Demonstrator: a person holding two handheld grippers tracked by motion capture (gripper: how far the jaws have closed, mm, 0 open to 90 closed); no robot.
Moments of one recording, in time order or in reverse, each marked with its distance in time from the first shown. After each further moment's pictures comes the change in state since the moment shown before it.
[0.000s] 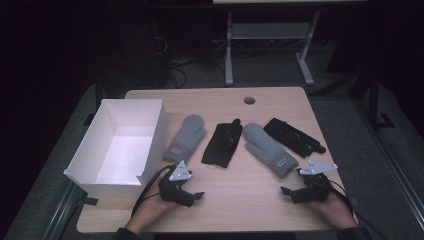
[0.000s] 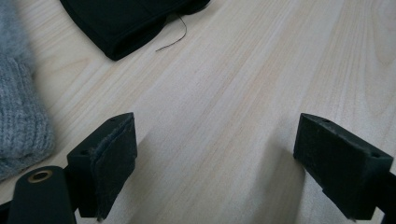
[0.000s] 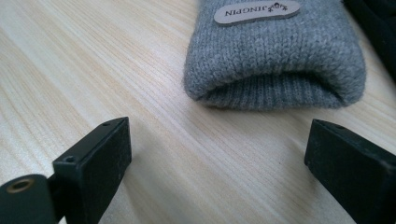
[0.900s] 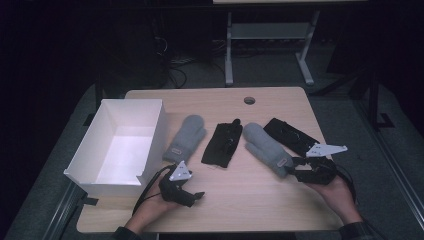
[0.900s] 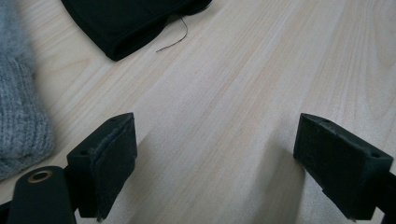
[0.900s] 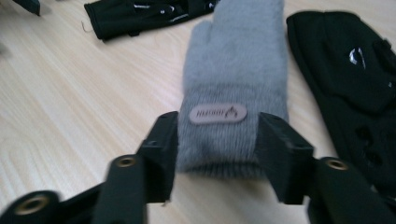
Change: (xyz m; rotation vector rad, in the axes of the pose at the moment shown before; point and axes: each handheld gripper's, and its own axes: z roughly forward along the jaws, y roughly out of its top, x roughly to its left) left arm 0.000 0.001 0.001 -0.005 0.005 -0.002; right arm -0.020 0.045 -0.023 -0.068 0.045 0.014
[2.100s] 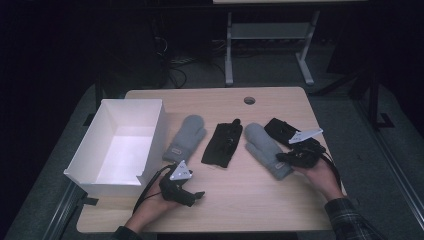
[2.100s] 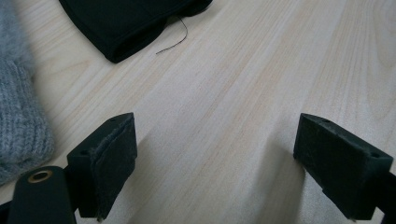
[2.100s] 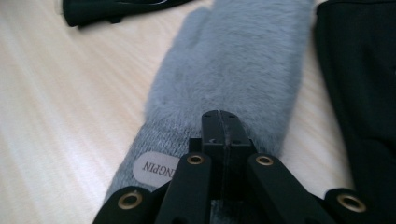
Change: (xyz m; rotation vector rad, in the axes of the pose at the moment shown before) left arm 0.001 0.001 0.000 0.009 -0.006 0.006; right arm -0.022 0.028 0.051 0.139 0.079 -0.029
